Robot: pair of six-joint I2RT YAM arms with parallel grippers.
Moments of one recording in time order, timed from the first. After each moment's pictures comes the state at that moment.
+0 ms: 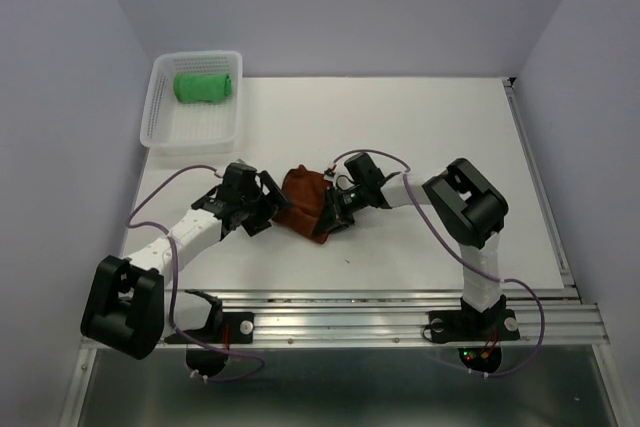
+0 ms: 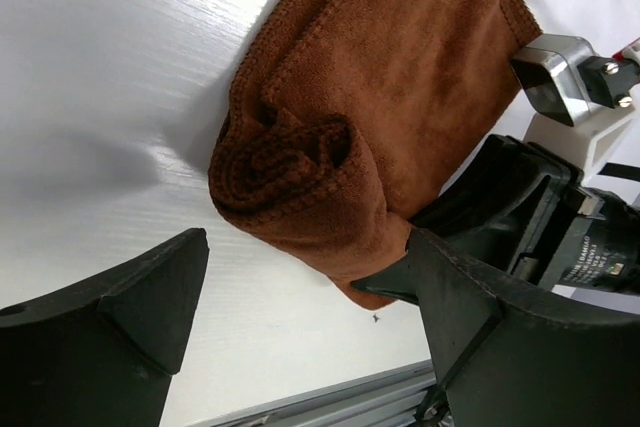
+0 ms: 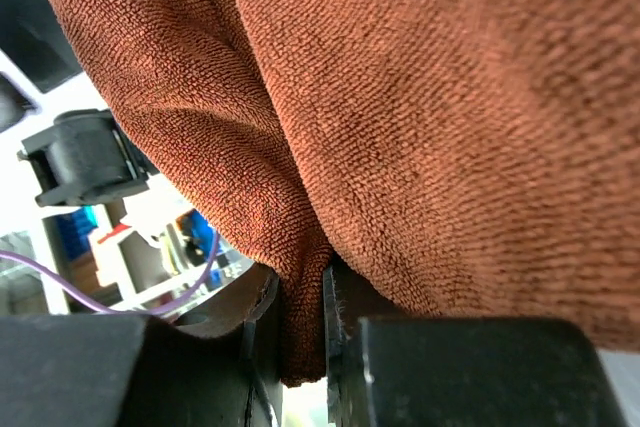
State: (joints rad) left arm -0.39 1.19 0.63 -0.31 0.10 -0.99; right arm 0.64 2.04 1.09 0.03 -0.91 0.71
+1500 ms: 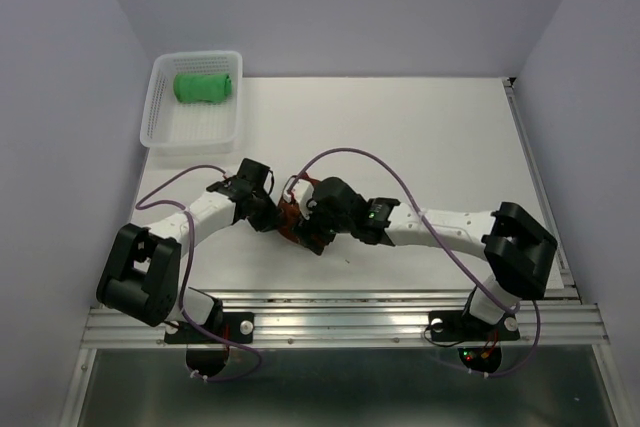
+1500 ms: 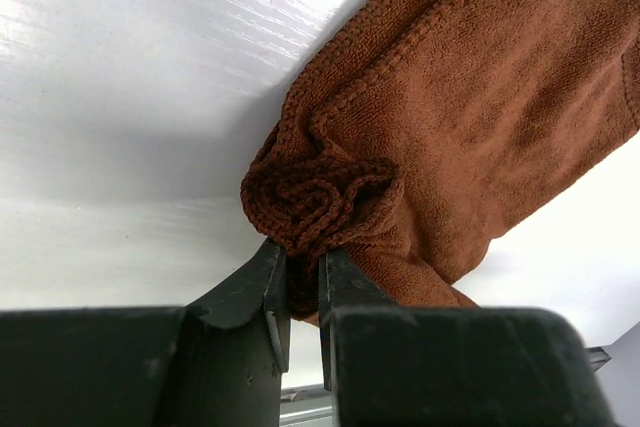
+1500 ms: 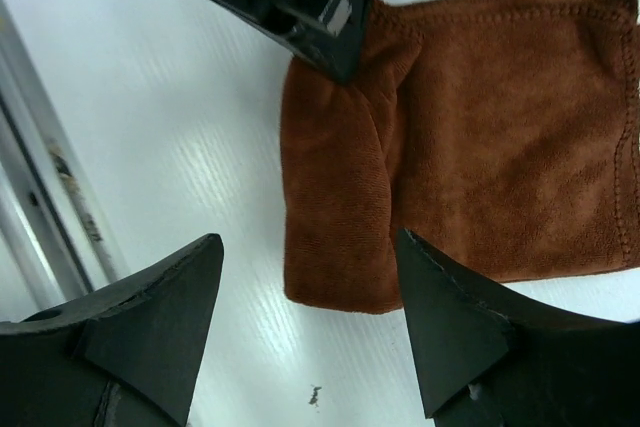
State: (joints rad) left arm -0.42 1.39 0.73 -0.45 0.07 -0.98; right arm 1.03 1.61 1.06 -0.13 -0.10 -0.04
